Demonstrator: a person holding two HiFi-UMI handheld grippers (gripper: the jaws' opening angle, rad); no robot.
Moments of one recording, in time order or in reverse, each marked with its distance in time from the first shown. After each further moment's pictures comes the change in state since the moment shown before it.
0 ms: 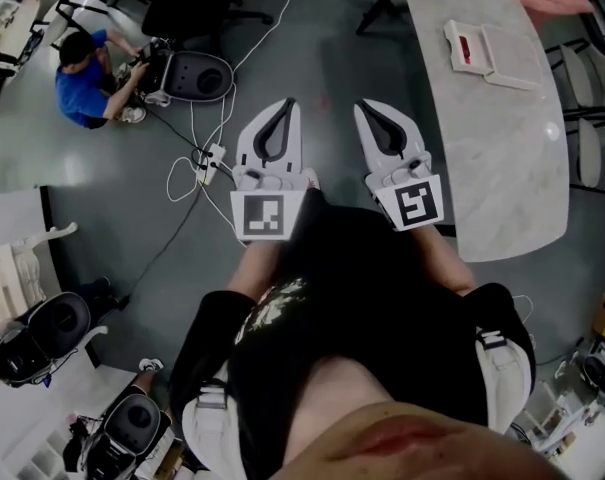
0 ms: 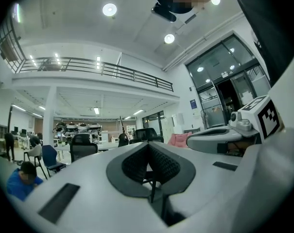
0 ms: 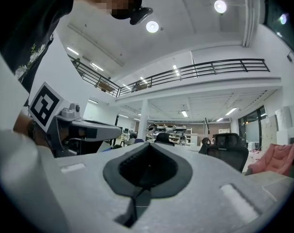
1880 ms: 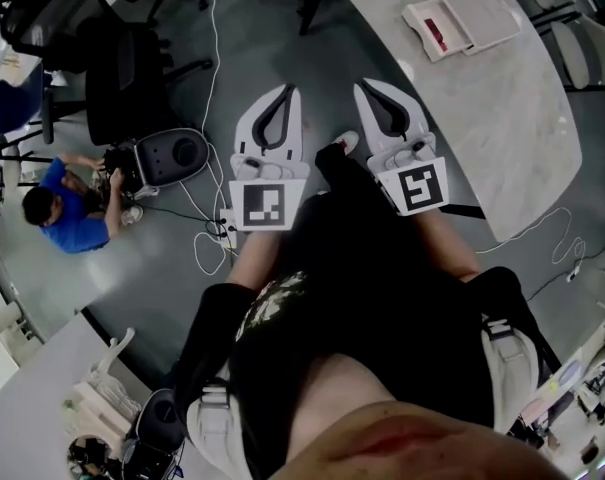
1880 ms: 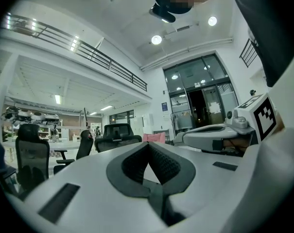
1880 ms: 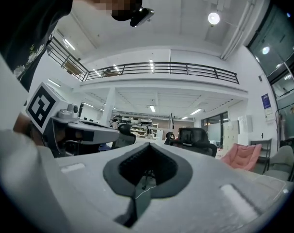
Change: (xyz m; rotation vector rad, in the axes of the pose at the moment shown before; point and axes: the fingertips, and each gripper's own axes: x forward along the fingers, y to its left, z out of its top) left arm 0.299 0.049 -0.054 -0.025 0.033 -0.442; right arm 0.159 -0.211 -0.077 -0.008 0.091 -0.415
